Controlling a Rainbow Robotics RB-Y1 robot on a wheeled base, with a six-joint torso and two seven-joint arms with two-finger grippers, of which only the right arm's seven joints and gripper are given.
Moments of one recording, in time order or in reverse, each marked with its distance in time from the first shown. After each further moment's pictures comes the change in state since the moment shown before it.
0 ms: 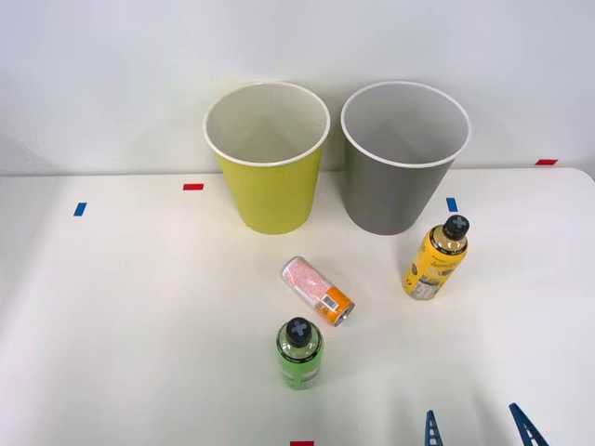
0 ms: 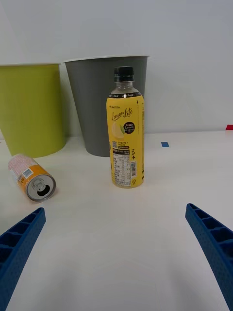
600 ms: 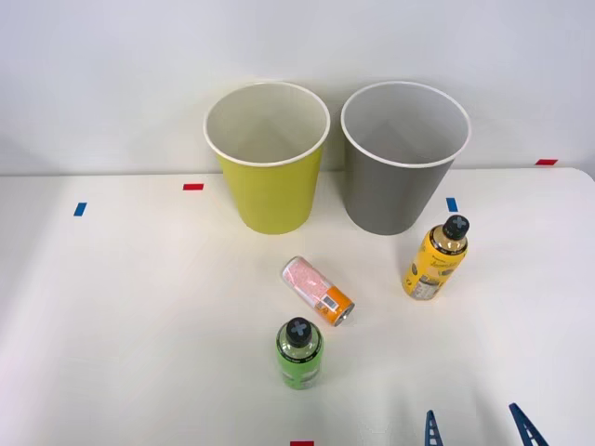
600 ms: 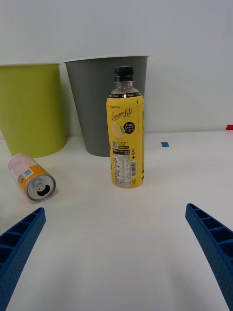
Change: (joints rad) arm 0.000 0.000 0.000 0.000 0.000 0.000 0.000
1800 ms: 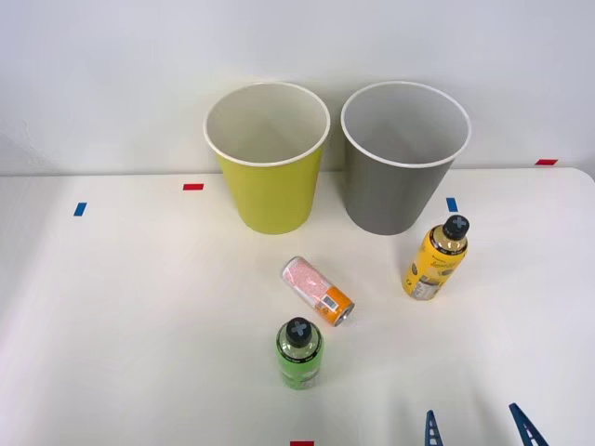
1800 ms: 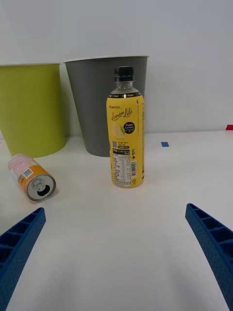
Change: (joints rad) arm 0.000 0.000 0.000 0.000 0.000 0.000 0.000
